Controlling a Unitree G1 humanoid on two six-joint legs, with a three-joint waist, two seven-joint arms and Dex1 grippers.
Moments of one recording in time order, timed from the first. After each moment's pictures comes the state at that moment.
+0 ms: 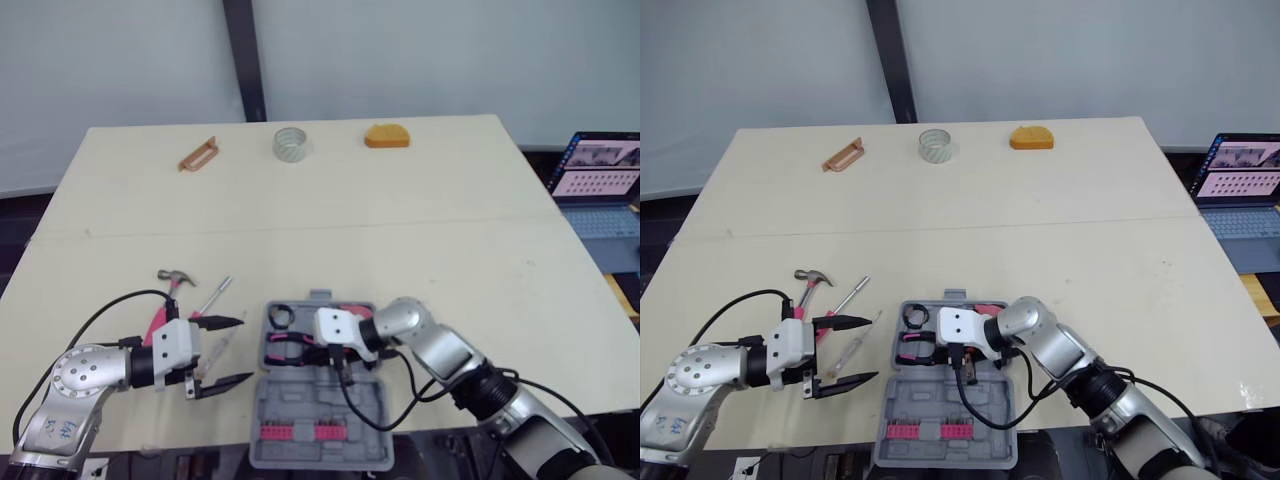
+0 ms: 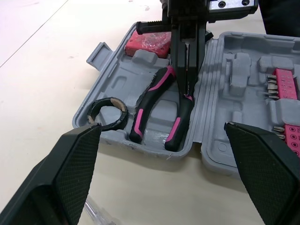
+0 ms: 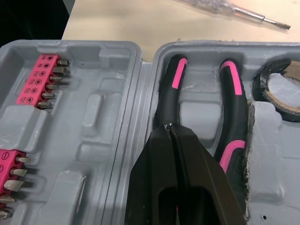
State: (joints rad) left arm 0.14 0.76 0.11 -0.18 -0.32 -0.07 -1.06; right arm -0.52 -0.41 0.64 0.06 0.02 0.32 1.11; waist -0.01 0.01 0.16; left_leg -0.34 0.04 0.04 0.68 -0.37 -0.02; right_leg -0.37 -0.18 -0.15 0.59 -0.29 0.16
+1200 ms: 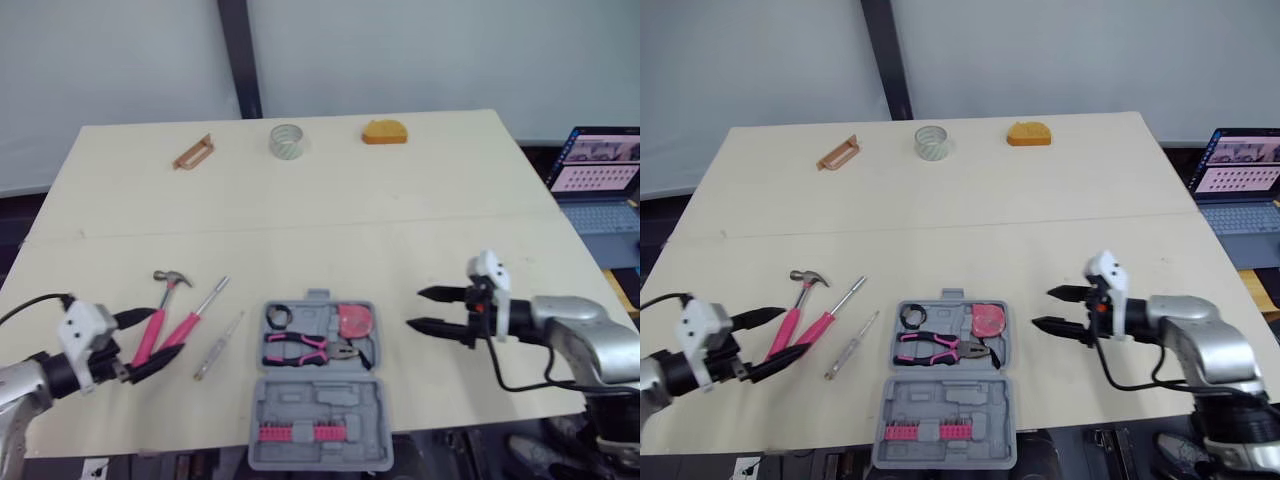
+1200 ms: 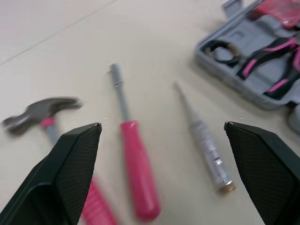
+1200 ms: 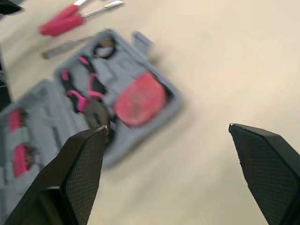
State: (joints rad) left arm 0.30 0.79 0.52 -0.07 -0.43 0.18 -0.94; right arm -0.19 -0.78 -0.13 -0.07 0.47 0.64 1.13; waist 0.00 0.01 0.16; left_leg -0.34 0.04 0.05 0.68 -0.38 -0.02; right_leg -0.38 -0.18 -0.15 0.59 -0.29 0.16
